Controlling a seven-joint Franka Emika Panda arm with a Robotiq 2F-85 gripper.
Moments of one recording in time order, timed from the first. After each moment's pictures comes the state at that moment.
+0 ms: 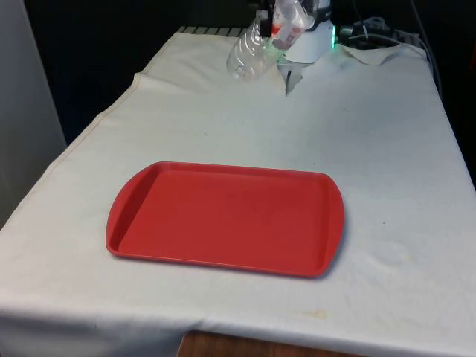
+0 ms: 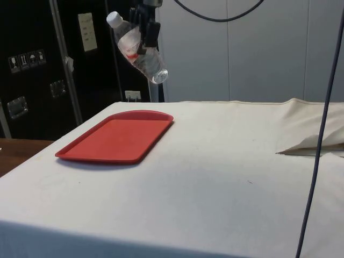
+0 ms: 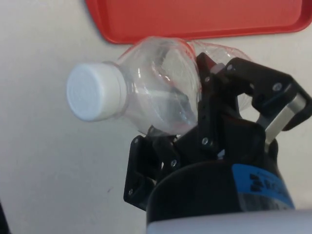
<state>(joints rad) 0.16 -0.08 -0.21 -2.28 -0.09 2.55 -0.77</state>
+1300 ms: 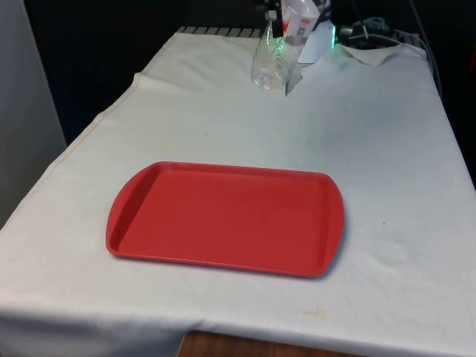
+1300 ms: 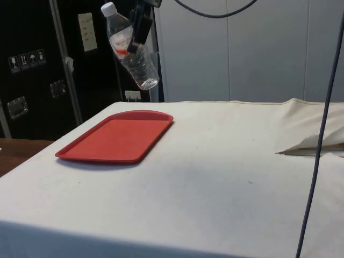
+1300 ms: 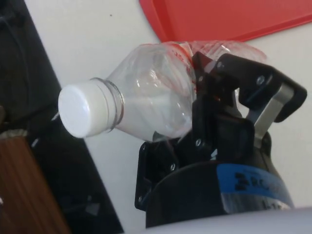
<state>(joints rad) 0.16 -0.08 -0.22 -2.29 0.34 2.62 -0.95</state>
